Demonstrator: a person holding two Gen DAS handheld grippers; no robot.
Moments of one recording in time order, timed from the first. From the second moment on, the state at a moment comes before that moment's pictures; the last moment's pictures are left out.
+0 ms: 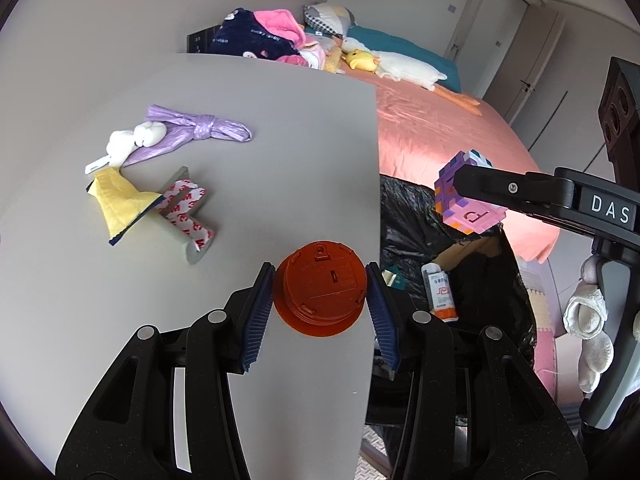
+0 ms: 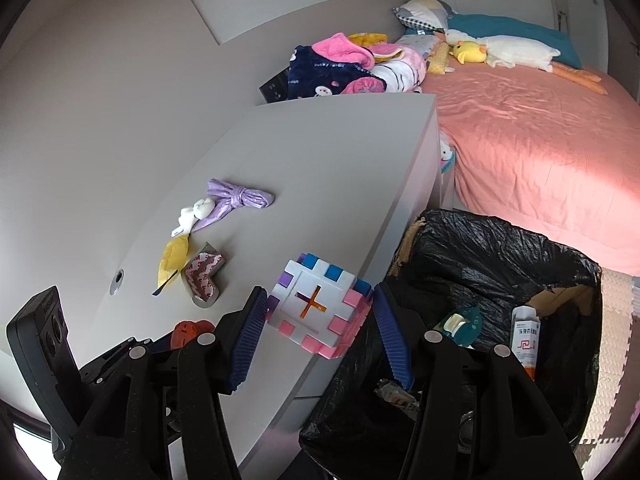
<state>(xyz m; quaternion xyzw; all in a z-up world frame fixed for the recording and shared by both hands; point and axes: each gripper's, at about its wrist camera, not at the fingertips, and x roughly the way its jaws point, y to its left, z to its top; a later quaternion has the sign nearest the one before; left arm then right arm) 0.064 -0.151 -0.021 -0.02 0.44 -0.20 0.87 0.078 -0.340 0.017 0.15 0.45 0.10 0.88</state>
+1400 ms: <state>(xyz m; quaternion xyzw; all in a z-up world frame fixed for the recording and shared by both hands) 0.040 -0.298 -0.006 0.00 0.44 -0.32 0.84 0.016 -0.484 0.029 0.19 0.41 0.00 0.89</state>
